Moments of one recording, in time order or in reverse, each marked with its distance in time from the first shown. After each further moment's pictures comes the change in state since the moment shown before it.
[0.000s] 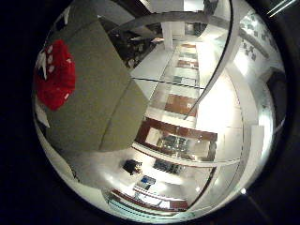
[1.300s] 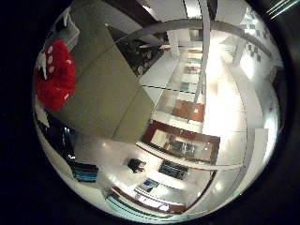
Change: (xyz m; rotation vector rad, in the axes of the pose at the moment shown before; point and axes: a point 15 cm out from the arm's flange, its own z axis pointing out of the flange) arm -0.082 0.011 -0.231 0.080 -0.236 -0.087
